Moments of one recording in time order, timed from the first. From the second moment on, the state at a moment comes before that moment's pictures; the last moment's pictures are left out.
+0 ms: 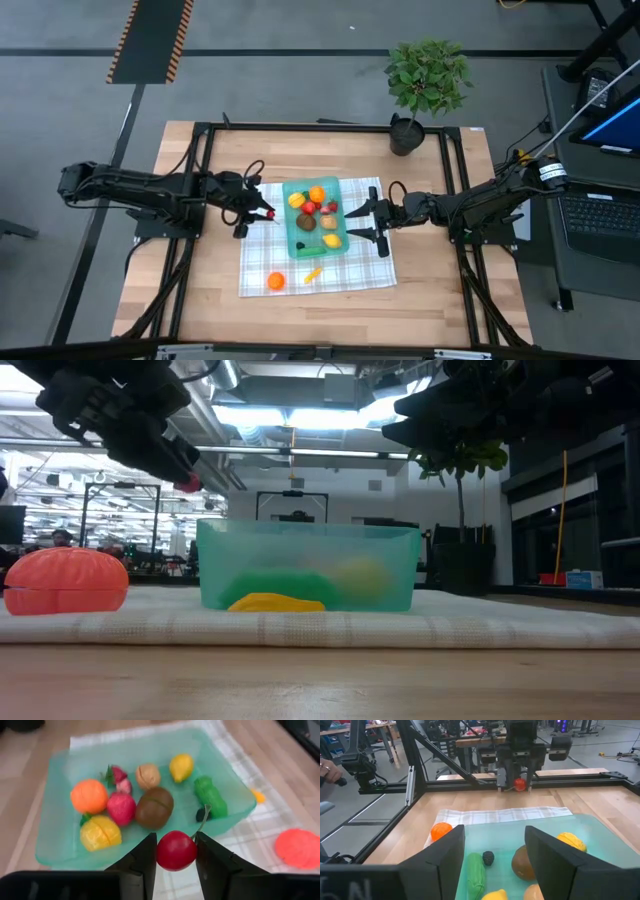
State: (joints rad) left arm 0.07 0.88 0.46 -0.19 0.13 0.12; right arm 0.16 1.34 0.45 0.76 0.03 0.10
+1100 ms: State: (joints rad) left arm 0.17 0.61 0.15 0.35 0.25 0.08; right arm 0.16 1.34 0.45 0.73 0.03 0.12
